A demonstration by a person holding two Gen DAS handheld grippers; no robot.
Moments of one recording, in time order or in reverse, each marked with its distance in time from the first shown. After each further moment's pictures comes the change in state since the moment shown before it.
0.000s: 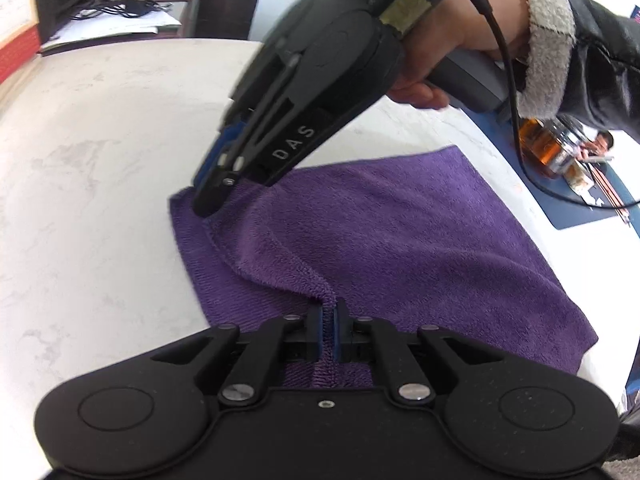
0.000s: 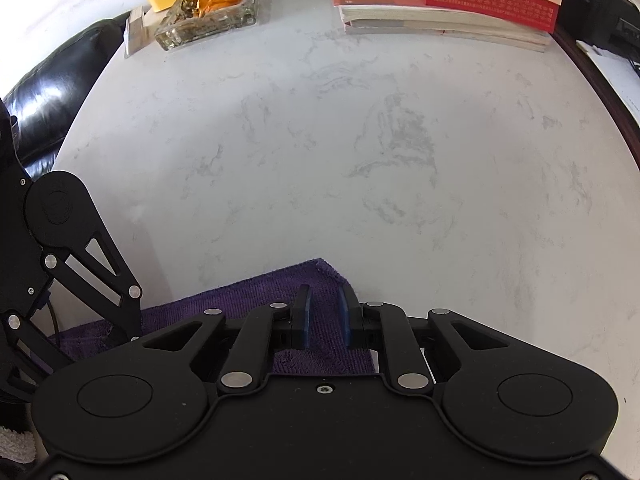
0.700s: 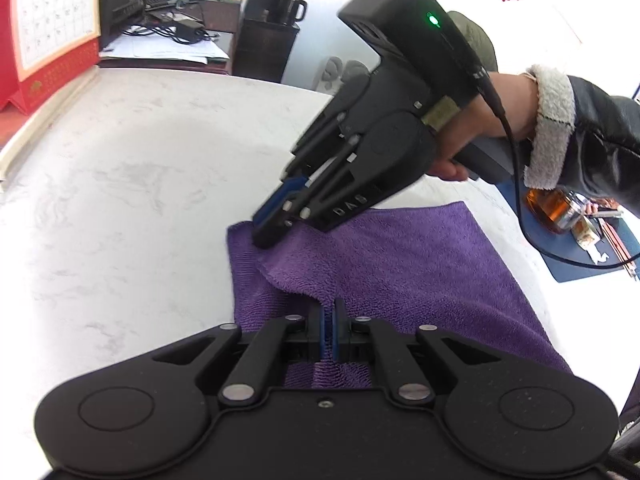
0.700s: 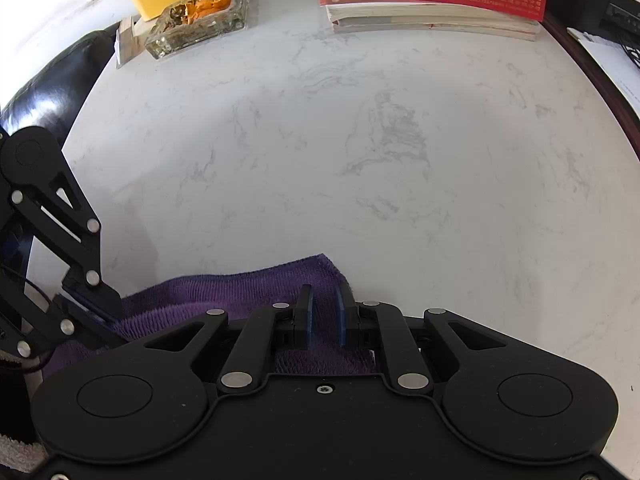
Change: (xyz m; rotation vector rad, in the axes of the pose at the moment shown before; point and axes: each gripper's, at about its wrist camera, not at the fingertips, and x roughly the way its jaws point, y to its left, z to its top) left arm -0.042 0.010 0.001 -0.112 -0.115 0.054; right arm 0.003 -0.002 0.003 0.002 0.004 -0.010
